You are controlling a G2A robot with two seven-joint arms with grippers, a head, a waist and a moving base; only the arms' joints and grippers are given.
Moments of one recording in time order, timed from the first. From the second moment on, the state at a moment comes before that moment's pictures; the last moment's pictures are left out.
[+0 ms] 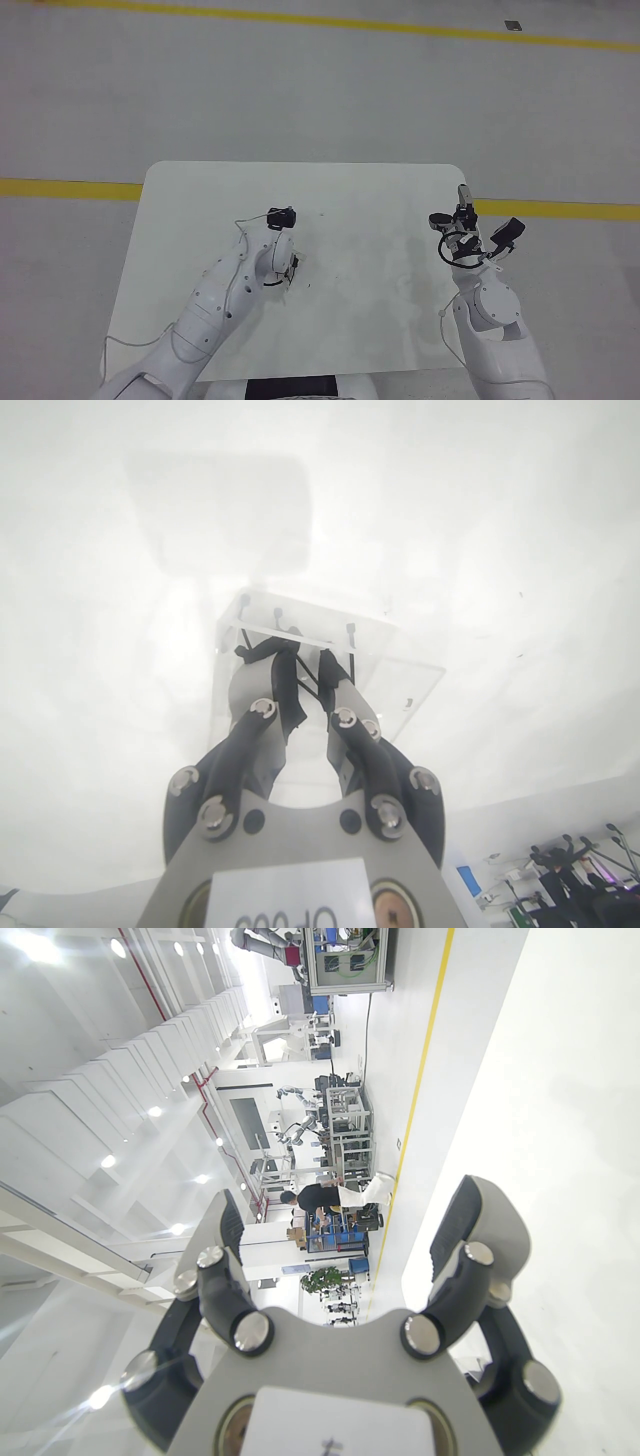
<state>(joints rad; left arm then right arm) 1.17 -1.57 -1.01 -1.34 1.29 0.34 -1.30 -1.73 -1.15 1.60 -1.80 0.42 0.00 0.00</state>
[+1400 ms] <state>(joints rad) 1.38 -1.50 -1.15 -1.82 1.30 0.31 -1.39 -1.73 -1.15 1.60 -1.80 0.42 0.00 0.00</state>
